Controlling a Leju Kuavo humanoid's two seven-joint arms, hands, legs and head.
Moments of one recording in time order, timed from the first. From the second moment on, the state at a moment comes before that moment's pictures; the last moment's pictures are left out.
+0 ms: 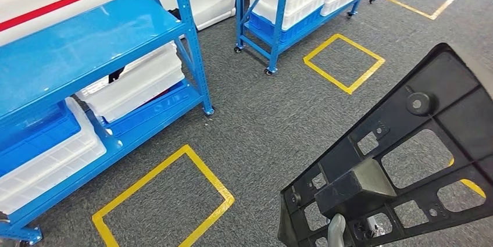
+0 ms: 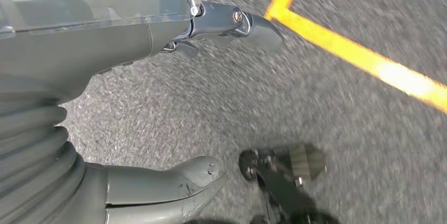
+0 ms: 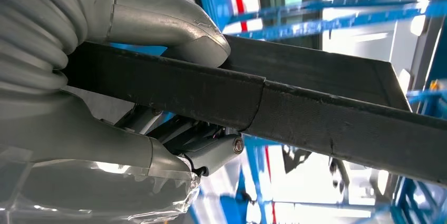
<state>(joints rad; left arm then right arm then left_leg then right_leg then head) -0.08 -0.03 -1.27 -0.13 1.16 0.29 -0.27 0.51 0.36 0.13 -2.00 0.14 -0.08 -0.69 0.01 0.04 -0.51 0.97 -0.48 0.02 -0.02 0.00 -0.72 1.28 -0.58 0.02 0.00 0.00</state>
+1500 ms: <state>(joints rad) -0.09 -0.04 -1.32 -0.13 1.17 0.34 -0.27 0.59 0.36 0.01 -2.08 0.26 -0.21 -0.70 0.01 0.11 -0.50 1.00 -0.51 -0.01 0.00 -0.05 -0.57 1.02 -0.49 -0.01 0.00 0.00</state>
